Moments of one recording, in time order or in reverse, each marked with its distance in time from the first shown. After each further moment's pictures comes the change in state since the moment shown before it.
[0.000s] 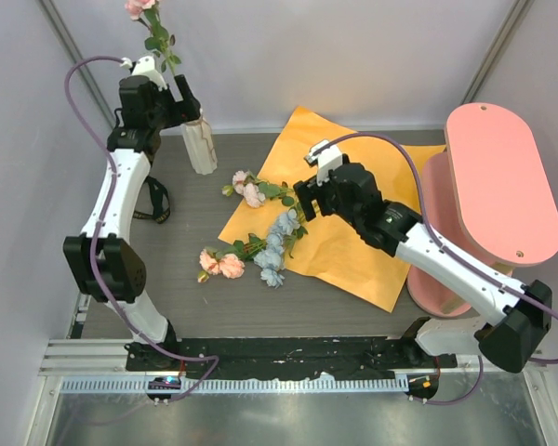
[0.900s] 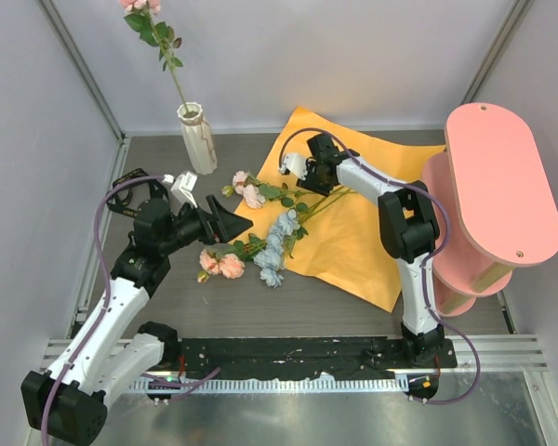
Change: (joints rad) left arm -0.265 -0.915 -1.071 0.187 0.464 -0.431; right arm -0.317 0.948 0.587 -0.236 -0.275 -0.820
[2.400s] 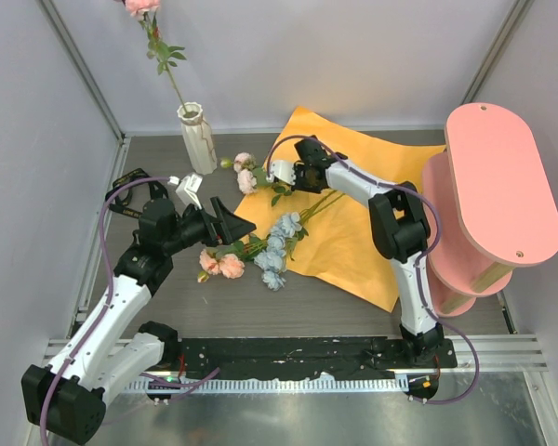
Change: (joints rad) left arm -0.031 0.013 -0.008 -0.019 -0.006 -0.008; right arm 0.052 0.047 0.019 0.026 -0.001 -0.143
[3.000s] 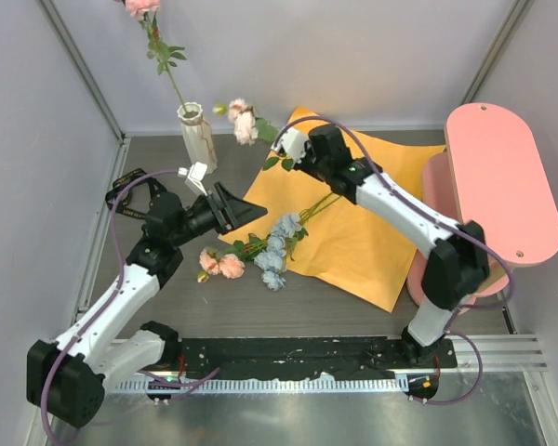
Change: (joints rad) left arm -0.036 0.080 -0.001 0.278 0.050 -0.284; right arm 0.098 -0.439 -0.187 0.122 0.210 0.249
